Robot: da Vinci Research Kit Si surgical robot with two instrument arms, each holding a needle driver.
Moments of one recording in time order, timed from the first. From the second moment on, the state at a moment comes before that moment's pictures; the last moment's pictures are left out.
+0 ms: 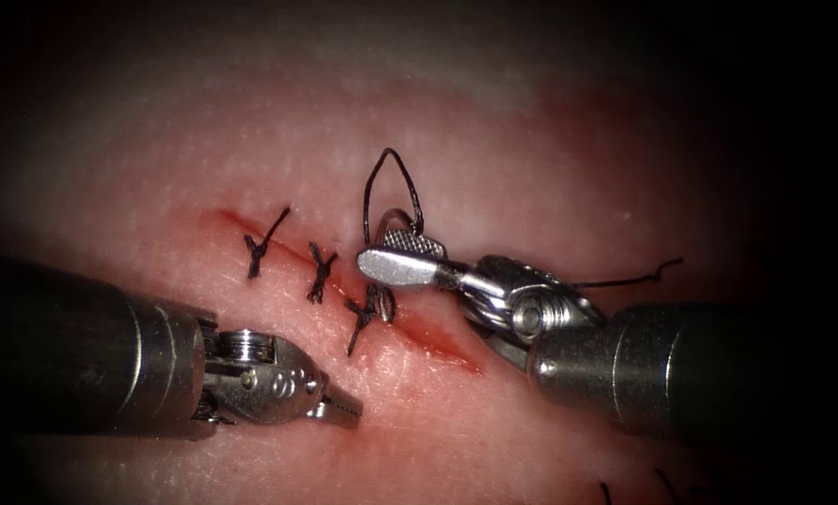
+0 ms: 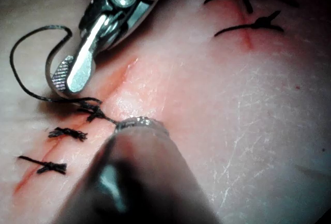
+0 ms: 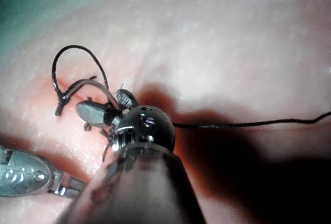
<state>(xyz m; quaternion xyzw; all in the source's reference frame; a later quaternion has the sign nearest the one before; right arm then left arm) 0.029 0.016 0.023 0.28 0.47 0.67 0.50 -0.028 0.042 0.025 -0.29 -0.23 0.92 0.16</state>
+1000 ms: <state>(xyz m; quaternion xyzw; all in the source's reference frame) 0.026 0.020 0.026 0.18 0.65 0.33 0.67 -0.028 0.042 0.024 -0.31 -0.23 0.91 0.15</state>
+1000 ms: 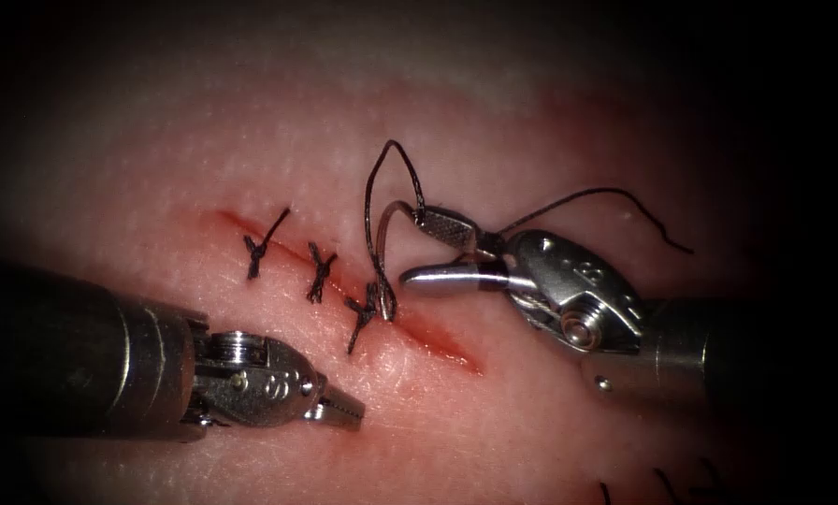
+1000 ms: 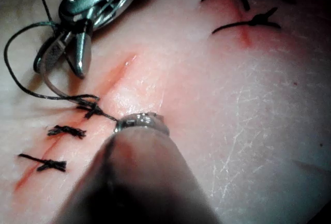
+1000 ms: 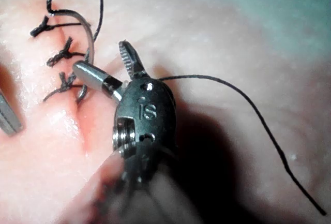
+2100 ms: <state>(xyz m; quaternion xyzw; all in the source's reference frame) 0.030 0.022 0.025 0.23 0.68 0.26 0.64 -0.028 0.041 0.024 -0.32 -0.23 0.91 0.15</state>
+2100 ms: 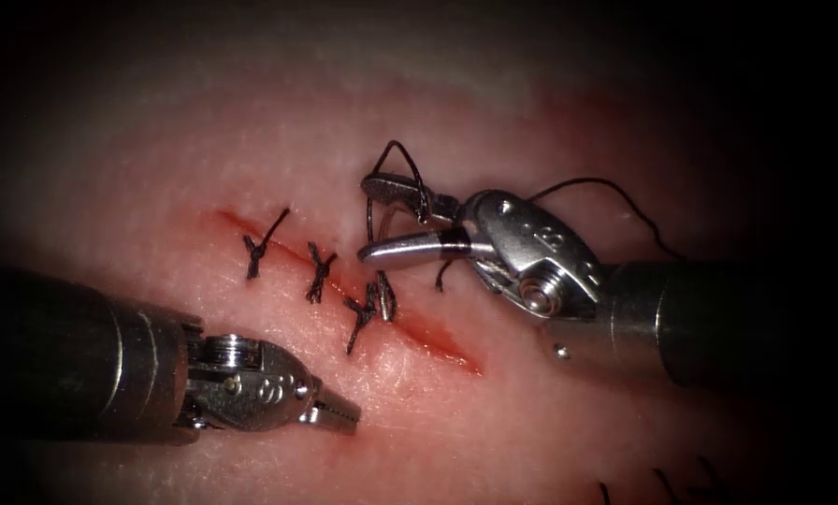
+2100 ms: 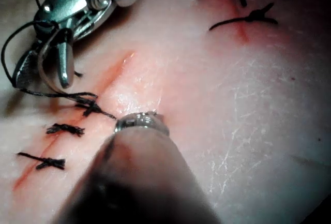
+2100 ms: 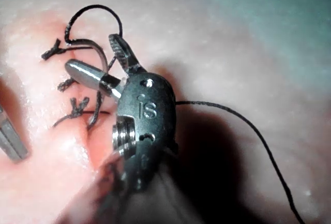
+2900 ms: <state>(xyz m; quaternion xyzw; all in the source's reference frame) 0.029 0.021 0.025 0.21 0.64 0.24 0.70 -0.028 0.042 0.023 -0.33 -0.22 0.90 0.16</state>
